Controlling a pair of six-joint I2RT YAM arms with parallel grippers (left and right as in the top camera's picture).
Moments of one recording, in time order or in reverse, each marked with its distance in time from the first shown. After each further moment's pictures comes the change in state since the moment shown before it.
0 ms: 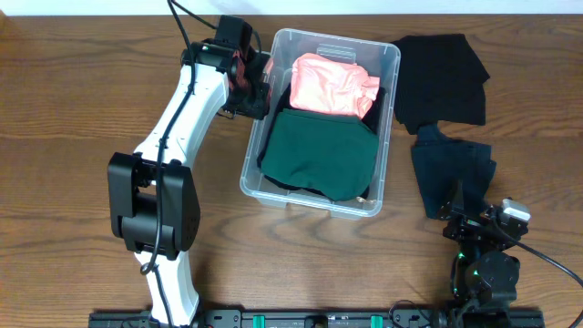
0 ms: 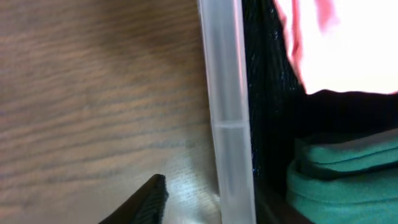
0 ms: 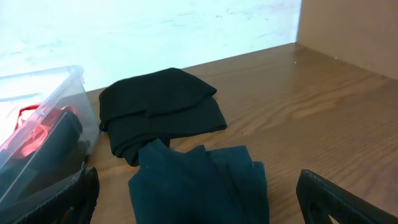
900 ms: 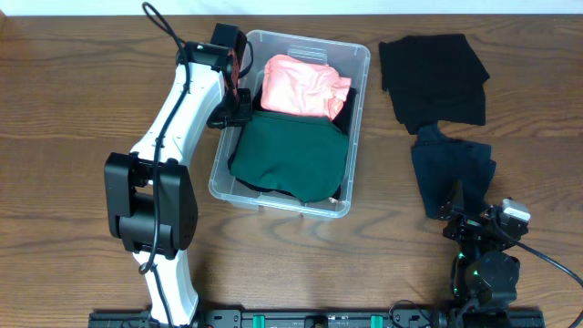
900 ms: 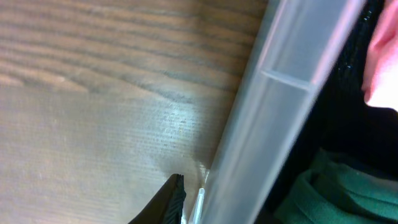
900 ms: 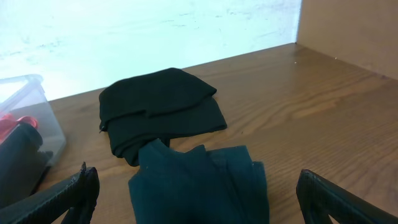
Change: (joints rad) left arm 0.024 0.000 0.000 -0.164 -0.232 -0.357; right arm 0.000 0.000 0.000 0.000 0.000 0.000
